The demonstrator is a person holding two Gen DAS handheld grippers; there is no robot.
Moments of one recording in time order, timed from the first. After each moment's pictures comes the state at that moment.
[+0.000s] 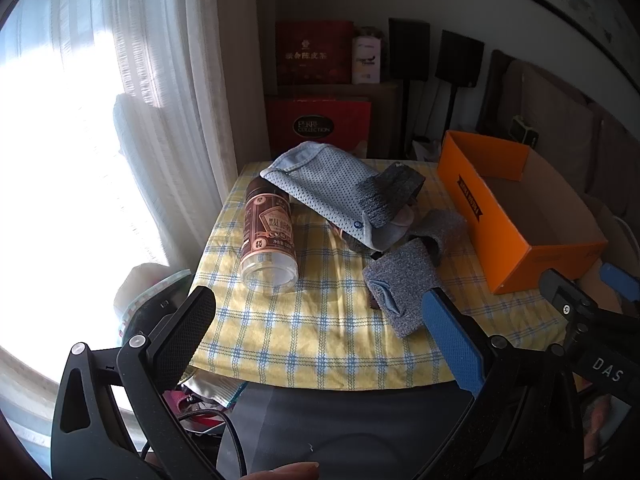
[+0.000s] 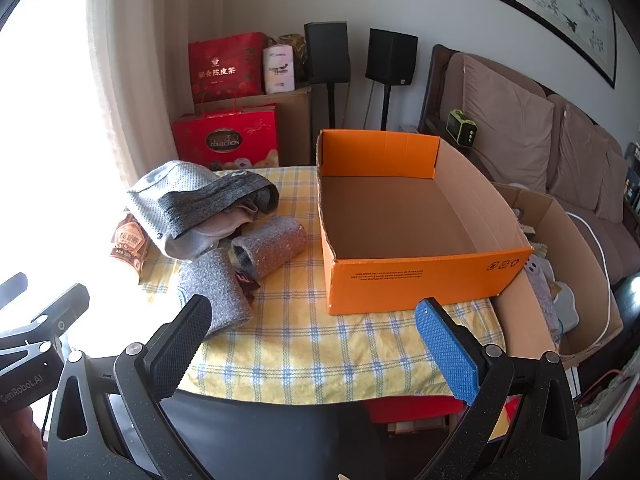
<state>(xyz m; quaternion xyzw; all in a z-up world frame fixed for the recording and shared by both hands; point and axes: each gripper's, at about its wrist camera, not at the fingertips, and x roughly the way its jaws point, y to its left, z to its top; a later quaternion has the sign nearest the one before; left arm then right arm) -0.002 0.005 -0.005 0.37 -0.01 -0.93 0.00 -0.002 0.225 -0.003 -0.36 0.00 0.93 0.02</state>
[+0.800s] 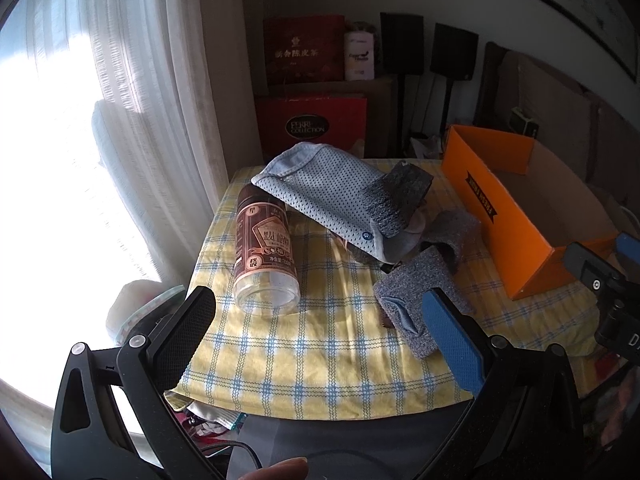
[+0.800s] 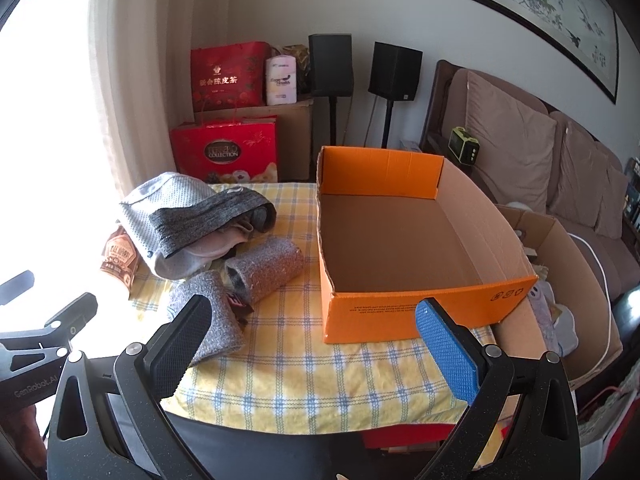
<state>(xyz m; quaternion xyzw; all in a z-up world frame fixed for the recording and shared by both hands) -0.037 -0.002 -0.025 0.37 -0.02 -0.93 -0.02 -0.024 0.226 -0.003 -0.33 -0.02 0.94 0.01</state>
